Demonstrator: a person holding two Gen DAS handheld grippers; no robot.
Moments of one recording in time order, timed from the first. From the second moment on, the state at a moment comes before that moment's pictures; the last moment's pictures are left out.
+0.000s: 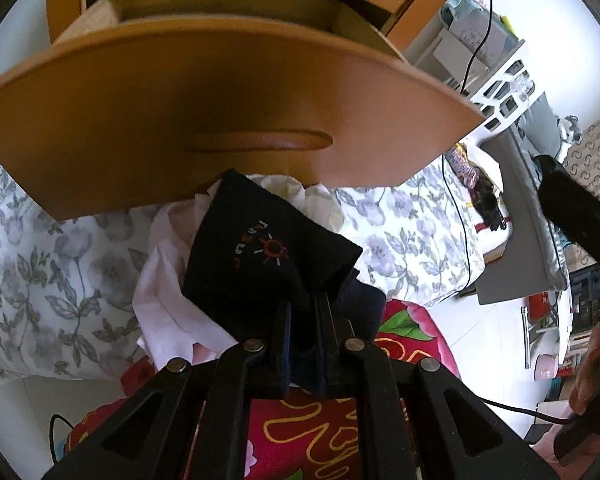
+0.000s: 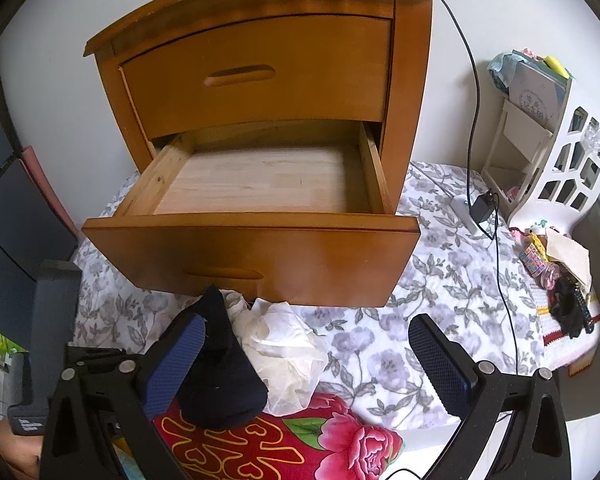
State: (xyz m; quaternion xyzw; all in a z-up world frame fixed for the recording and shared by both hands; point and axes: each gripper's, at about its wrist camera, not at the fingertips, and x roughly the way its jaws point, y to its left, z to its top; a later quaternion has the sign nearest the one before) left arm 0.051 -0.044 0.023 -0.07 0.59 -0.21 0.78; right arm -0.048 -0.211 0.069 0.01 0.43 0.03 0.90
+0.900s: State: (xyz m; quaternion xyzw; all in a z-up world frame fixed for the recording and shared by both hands) left arm 0.050 -0.006 0.096 -0.06 0.52 -0.18 0.84; right arm -0.045 -0.210 0.070 0.01 0.43 0.03 0.90
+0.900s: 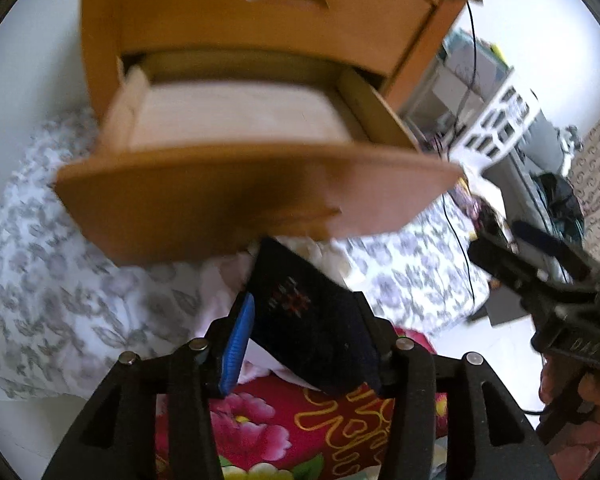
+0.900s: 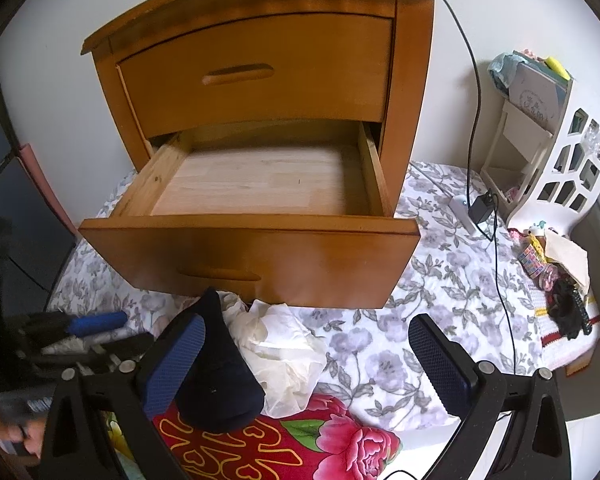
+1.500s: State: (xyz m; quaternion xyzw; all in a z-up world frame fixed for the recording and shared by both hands) left arm 0.054 0.059 0.122 -0.06 0.45 -0.03 0.89; right arm -0.044 -0.200 0.082 0.01 0.42 0.03 0.91
